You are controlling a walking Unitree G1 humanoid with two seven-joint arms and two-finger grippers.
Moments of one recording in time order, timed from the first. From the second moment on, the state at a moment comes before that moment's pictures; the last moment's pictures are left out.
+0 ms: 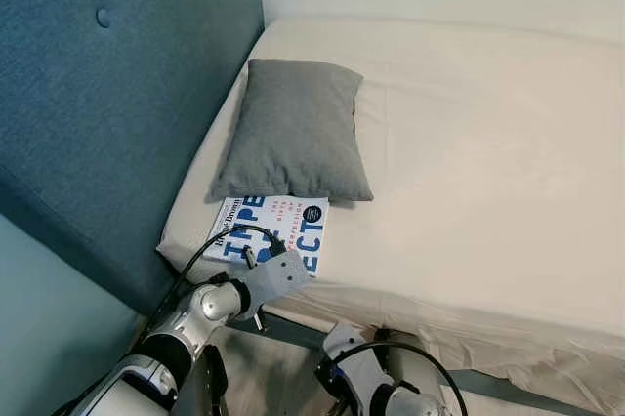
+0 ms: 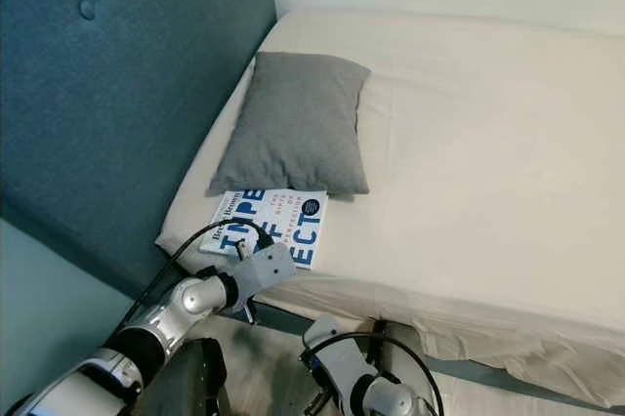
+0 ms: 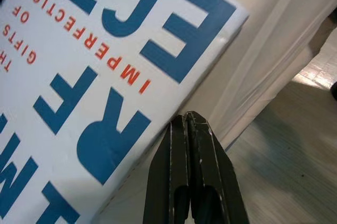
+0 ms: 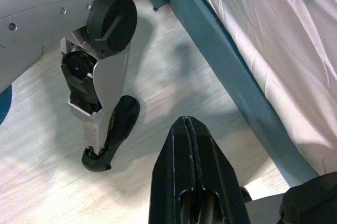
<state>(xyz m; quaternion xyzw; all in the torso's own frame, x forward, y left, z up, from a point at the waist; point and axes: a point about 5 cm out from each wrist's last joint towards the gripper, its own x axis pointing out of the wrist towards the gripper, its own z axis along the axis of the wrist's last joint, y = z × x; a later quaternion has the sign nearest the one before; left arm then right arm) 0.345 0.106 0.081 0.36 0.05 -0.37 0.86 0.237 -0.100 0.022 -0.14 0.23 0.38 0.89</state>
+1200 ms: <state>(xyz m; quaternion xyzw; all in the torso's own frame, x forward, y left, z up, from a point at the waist) 0.306 0.232 0.105 0.07 -0.01 -0.04 1.00 0.312 -0.117 0.093 -0.02 0.02 0.21 0.98</state>
